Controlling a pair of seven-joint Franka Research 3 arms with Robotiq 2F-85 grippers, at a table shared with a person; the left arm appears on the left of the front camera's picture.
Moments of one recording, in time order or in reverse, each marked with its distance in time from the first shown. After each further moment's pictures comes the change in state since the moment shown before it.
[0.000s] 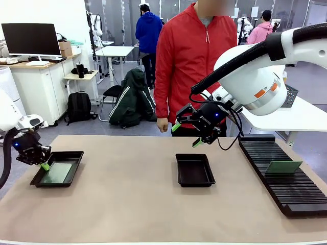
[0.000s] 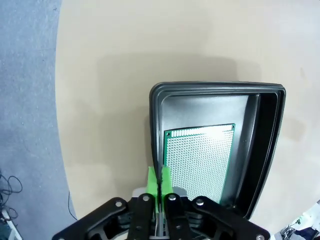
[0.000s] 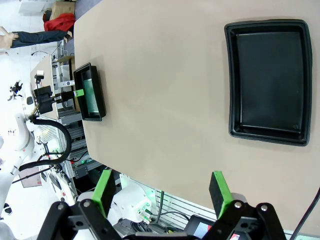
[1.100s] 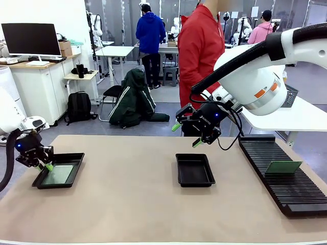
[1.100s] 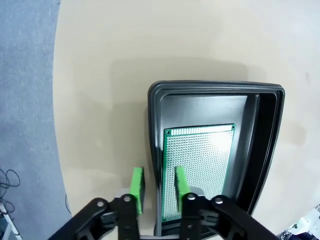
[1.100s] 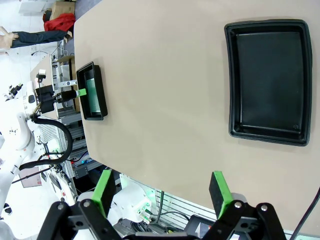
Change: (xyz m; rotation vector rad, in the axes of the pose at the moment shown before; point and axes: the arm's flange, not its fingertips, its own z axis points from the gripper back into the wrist) left arm 0.001 -0.003 -0.005 0.014 0.011 0.032; right arm 0.000 0.000 0.000 0.000 0.000 0.000
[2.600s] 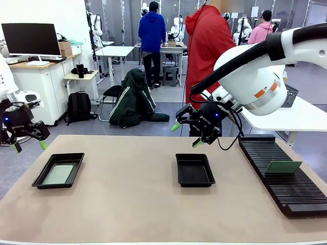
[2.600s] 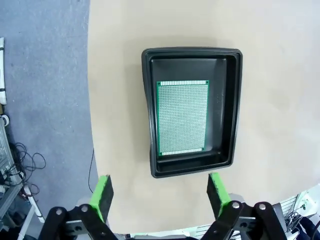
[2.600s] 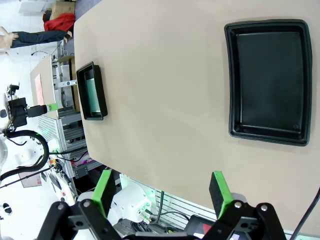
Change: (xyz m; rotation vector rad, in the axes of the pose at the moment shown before) left arm -0.016 -0.042 0.108 0.117 0.056 -0.053; right arm 0.000 0.000 0.000 0.000 0.000 0.000
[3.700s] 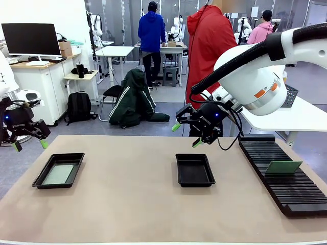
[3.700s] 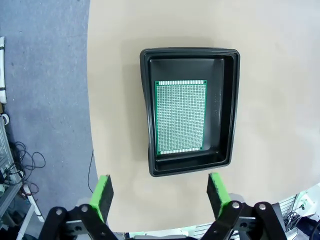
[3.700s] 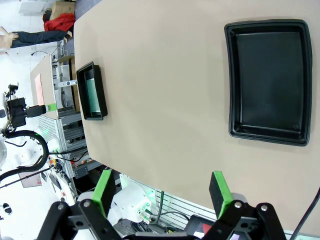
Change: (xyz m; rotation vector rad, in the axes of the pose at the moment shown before) left arm 0.000 -0.001 0.002 -0.002 0.003 0.004; right arm 0.000 0.000 0.000 0.000 0.000 0.000
